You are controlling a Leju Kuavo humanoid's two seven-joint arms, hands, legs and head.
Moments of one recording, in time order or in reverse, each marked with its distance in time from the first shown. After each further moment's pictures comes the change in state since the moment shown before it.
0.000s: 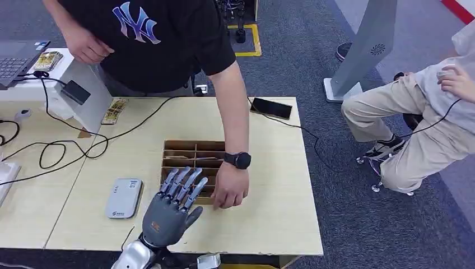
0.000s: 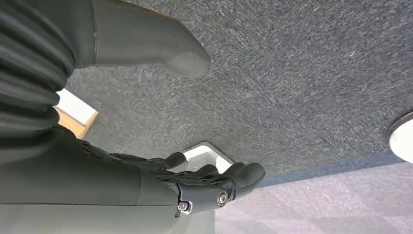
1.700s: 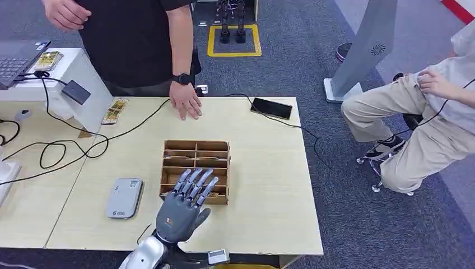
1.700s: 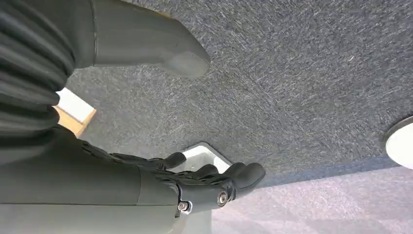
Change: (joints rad) left arm -0.107 0.074 -0.167 0.180 -0.043 0.000 0.235; right arm -0.001 0.000 0.000 0.013 0.017 0.000 -0.005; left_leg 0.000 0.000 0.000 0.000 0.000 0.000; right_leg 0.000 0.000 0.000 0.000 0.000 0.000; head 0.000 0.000
